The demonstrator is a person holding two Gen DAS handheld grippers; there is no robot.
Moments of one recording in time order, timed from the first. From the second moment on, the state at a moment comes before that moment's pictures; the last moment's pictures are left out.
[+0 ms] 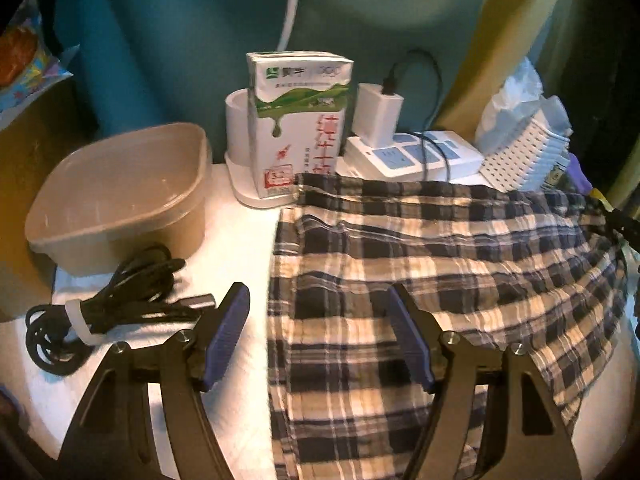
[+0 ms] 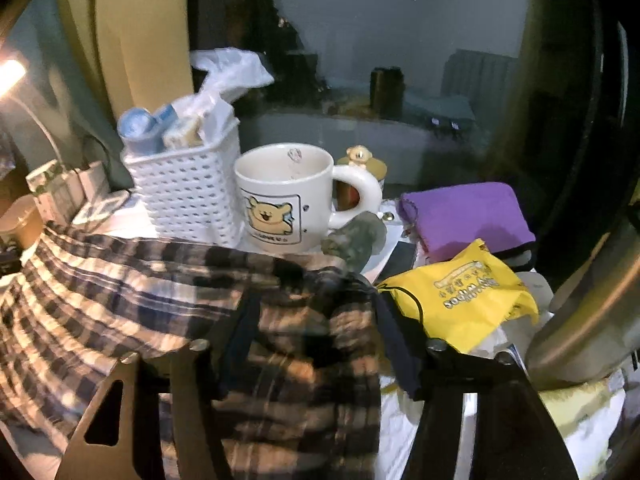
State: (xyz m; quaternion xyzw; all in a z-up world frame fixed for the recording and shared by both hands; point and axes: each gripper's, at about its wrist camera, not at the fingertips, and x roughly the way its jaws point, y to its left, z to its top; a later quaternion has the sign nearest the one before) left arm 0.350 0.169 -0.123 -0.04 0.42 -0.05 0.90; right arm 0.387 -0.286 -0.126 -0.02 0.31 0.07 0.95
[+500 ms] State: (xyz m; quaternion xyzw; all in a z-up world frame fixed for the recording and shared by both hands) left arm 0.327 0.167 -0.130 -0.02 0.46 -0.07 0.89; right arm 0.333 -0.282 -0.129 0.00 0.31 0.09 0.95
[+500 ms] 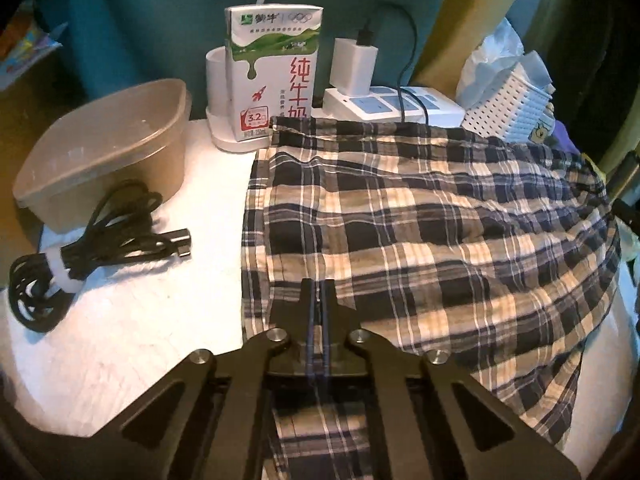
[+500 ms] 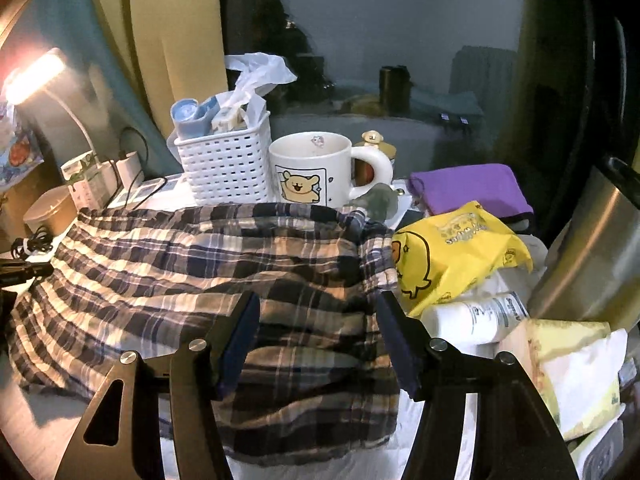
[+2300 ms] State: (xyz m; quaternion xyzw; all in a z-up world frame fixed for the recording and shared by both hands) left arm 0.164 0.173 -0.115 -0.08 0.41 0.01 0.91; right arm 0.276 -0.261 -0.135 -0.01 0.32 0.13 0.94
